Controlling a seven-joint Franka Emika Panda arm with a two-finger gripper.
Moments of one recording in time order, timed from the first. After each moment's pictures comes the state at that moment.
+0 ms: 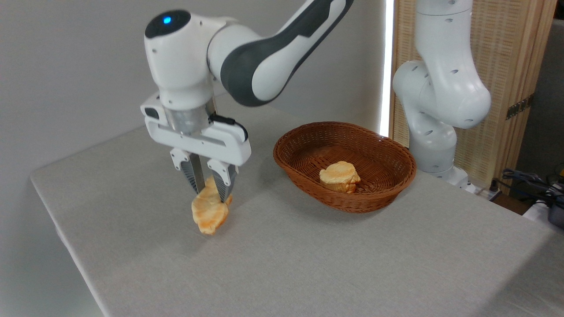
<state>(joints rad) -0.25 0.04 0.04 -1.95 -0.22 1.98 0.23</state>
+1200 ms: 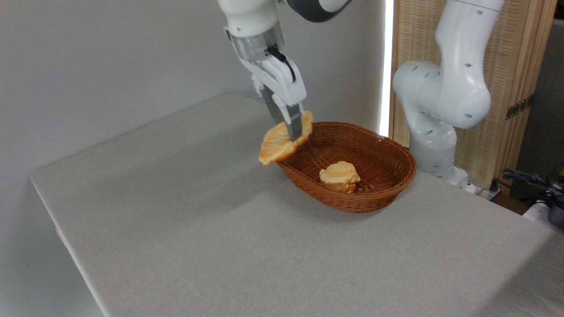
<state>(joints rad) -0.25 -0.39 0.03 -2.19 -0.16 1.56 0.79</state>
